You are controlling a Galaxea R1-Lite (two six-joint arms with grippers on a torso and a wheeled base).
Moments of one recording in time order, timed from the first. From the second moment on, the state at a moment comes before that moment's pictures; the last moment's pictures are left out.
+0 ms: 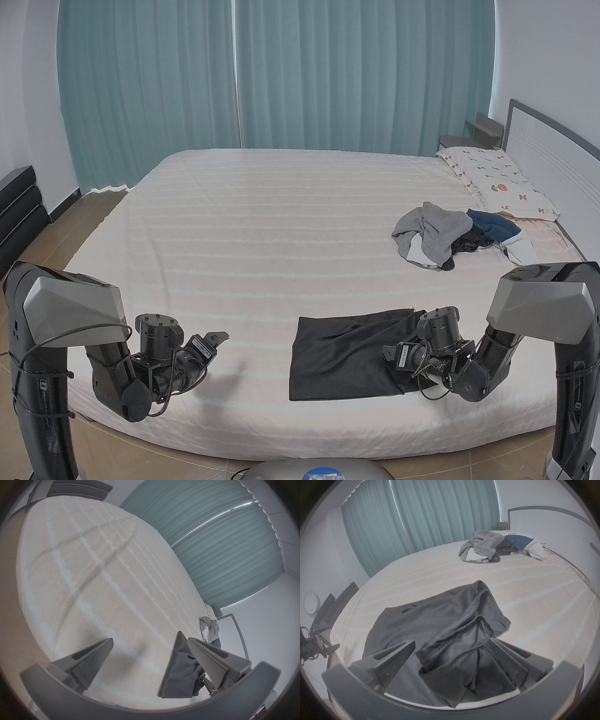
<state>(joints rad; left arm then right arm) -0.29 2.30 -0.49 -1.25 -0.02 -1.04 0.43 2.35 -0.71 -0.98 -0.28 0.46</state>
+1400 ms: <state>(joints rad) -0.29 2.31 -0.49 -1.25 -0.01 -1.04 0.05 2.22 -0.49 -0.94 0.00 0.07</state>
